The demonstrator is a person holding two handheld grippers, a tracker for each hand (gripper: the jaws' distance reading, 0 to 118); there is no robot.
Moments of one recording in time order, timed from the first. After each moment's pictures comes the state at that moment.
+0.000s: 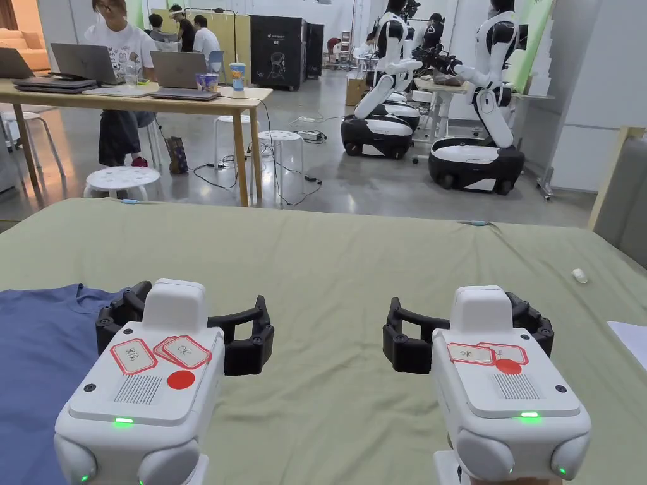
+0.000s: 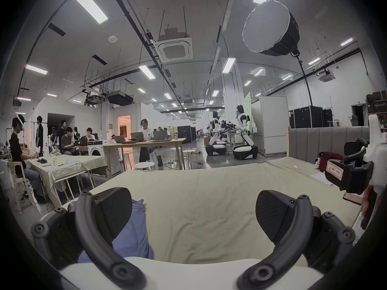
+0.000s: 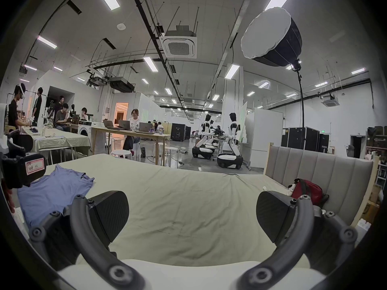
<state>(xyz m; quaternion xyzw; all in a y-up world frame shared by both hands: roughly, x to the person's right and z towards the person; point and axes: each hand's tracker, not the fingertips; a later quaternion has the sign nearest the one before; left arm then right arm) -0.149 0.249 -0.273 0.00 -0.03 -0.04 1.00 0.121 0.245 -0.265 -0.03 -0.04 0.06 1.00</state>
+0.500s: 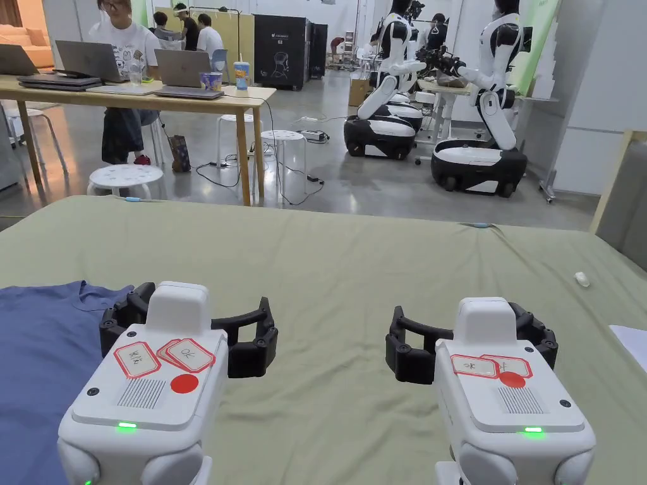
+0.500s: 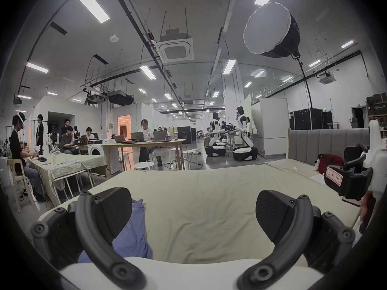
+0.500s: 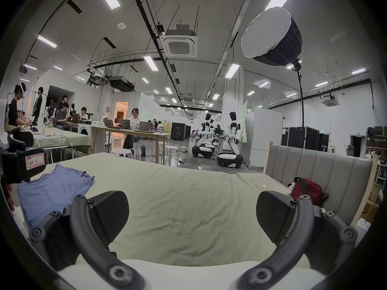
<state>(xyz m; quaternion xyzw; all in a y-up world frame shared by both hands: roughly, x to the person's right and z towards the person) -0.150 0.247 -0.269 0.00 -0.03 -0.03 1.00 0.120 0.240 -0.260 -0.03 -0.04 0.06 1.00</state>
